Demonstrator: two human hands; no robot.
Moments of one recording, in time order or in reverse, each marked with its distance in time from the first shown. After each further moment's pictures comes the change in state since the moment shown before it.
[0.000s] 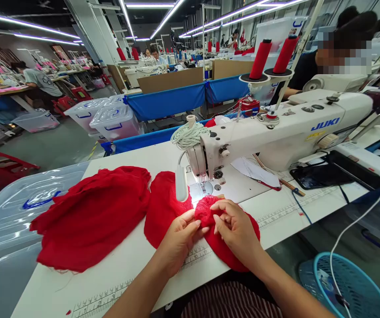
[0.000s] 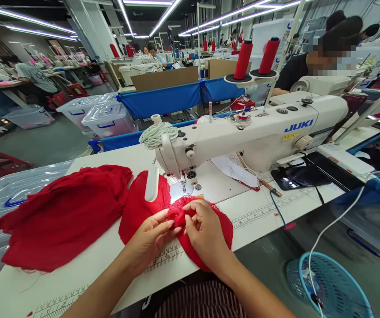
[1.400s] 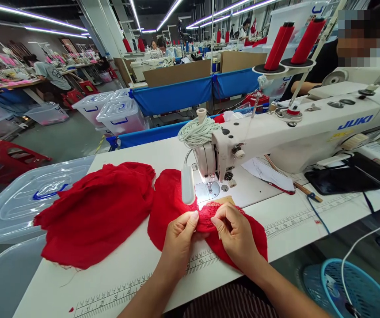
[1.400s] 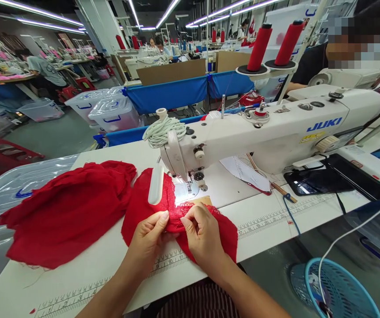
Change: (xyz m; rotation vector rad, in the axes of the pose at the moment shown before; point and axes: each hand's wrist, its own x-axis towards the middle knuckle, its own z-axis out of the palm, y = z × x) left_hand 0.007 -0.012 -0.010 0.160 0.166 0.232; right_hand 0.010 0.018 0.020 -0.143 0.079 -0.184
